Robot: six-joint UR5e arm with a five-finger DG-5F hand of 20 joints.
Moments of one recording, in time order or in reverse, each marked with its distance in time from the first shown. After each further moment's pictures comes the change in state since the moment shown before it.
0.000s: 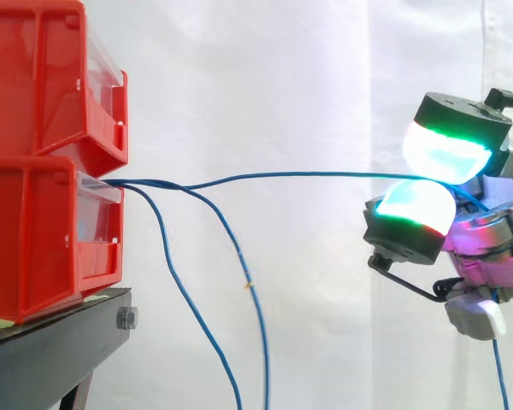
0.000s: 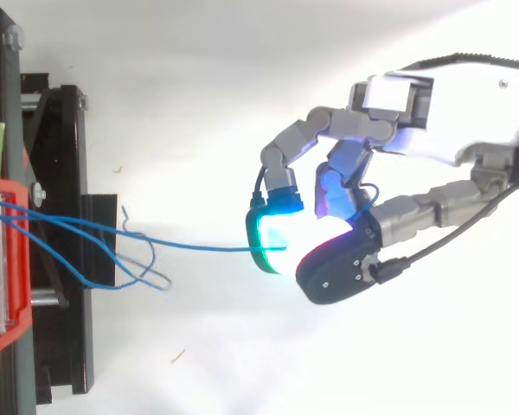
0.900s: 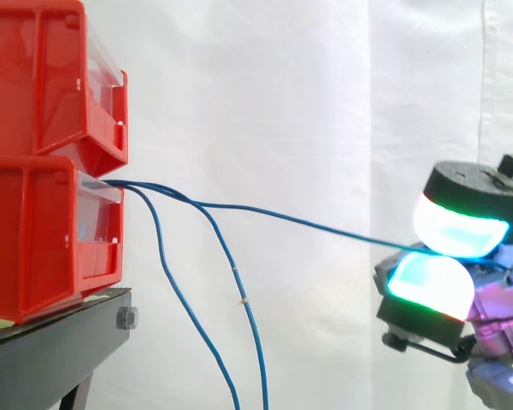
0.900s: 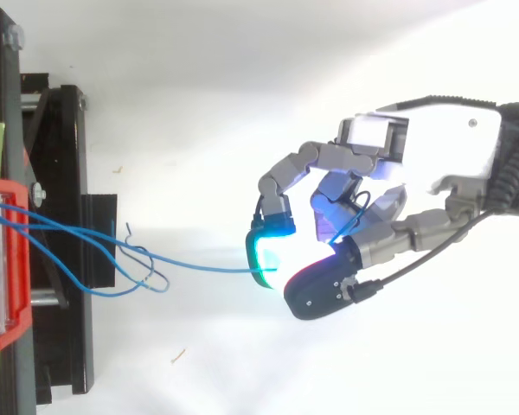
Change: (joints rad) arm 0.036 -0.033 -0.030 0.009 0.039 -0.030
